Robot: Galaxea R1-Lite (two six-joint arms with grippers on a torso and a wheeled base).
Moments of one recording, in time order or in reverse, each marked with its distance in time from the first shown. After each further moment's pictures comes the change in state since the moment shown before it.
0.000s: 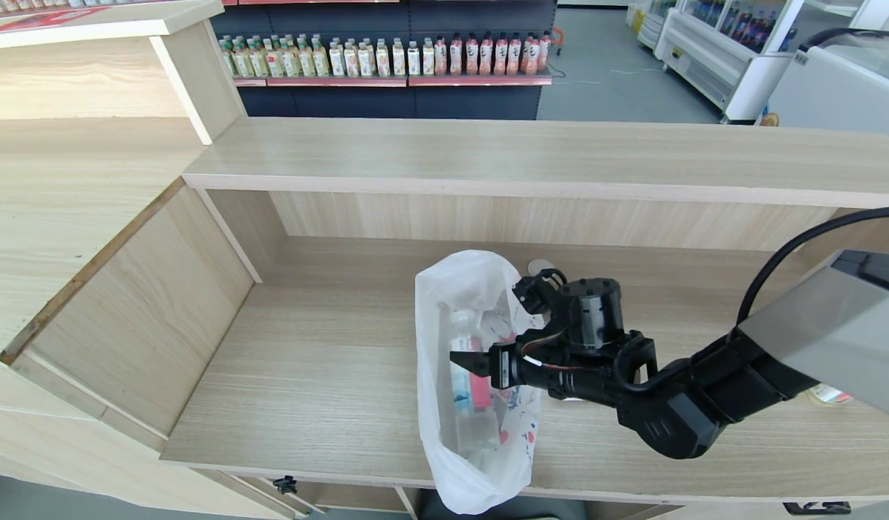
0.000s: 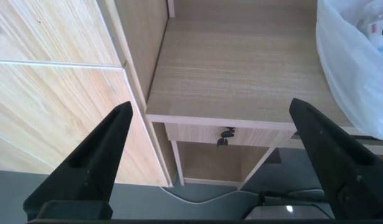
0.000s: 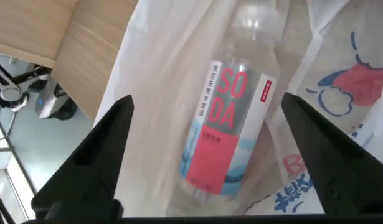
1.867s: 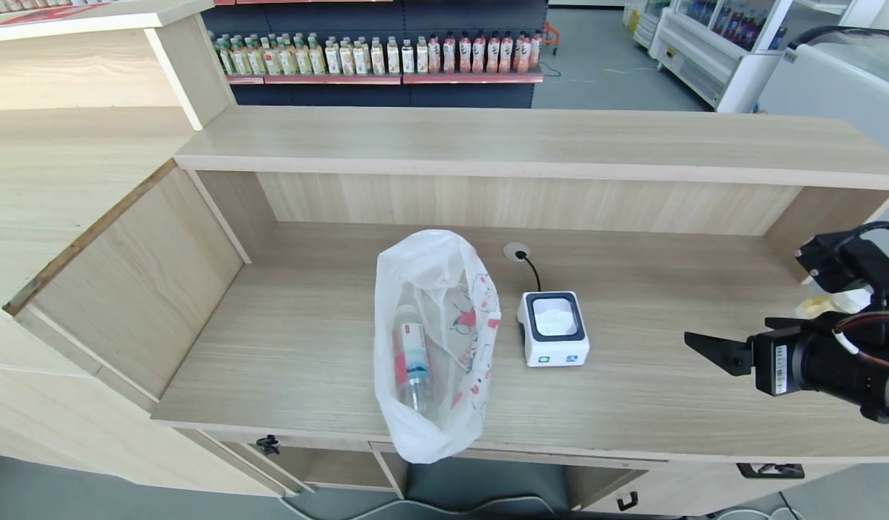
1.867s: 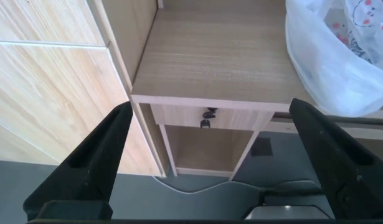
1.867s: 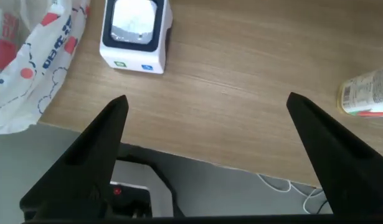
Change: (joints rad) left arm 0.001 0.000 0.000 0.000 0.000 -0.002; right arm -0.364 -0.805 0.341 0.493 -0.303 -0.331
